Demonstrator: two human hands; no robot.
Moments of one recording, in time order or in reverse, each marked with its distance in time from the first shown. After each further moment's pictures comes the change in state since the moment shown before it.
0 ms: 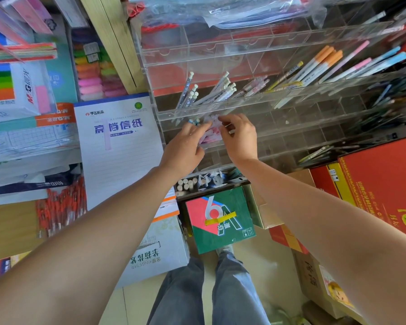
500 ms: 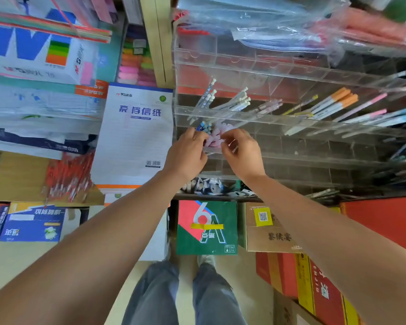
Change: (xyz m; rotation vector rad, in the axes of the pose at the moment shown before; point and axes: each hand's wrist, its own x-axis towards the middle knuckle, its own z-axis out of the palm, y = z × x) left_hand -0.028 0.039 0.006 0.138 0.193 -0.267; right_hand -0.008 0.004 -0.030 -0.001 -0.272 -0.296
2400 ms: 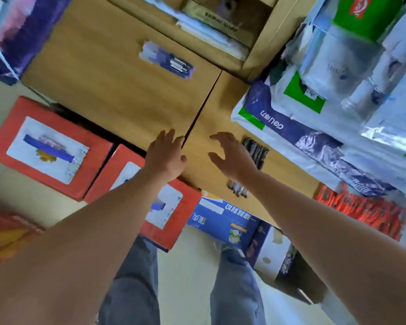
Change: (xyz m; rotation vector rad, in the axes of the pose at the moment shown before) left_hand -0.227 -0.931 -0.126 0.001 -0.273 -0.609; right_hand 0.064 -0.525 0.793 -0.147 -0.874 -0.105
